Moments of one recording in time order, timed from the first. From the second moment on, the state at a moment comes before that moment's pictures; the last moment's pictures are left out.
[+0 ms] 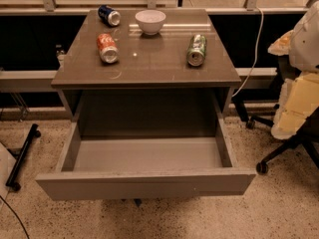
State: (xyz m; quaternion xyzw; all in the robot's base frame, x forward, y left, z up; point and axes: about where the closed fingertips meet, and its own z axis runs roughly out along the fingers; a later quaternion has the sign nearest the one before) arm 0.438 -0.217 0.976 -0.60 0.78 -0.03 0.16
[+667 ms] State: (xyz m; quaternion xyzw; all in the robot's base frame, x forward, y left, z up) arm 0.451 -0.211 0.981 -0.59 0.79 -0.03 0.18
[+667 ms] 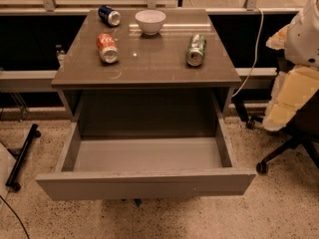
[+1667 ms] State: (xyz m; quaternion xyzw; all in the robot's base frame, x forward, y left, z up) arm 0.559 -0.168 0.978 -0.53 0.79 0.02 0.30
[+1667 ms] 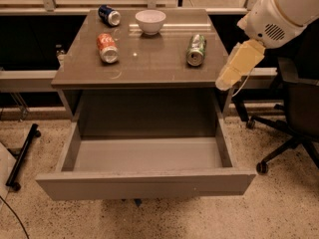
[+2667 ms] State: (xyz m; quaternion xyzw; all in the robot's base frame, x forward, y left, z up) arm 0.609 -0.146 0.952 -0.48 0.81 0.04 0.34
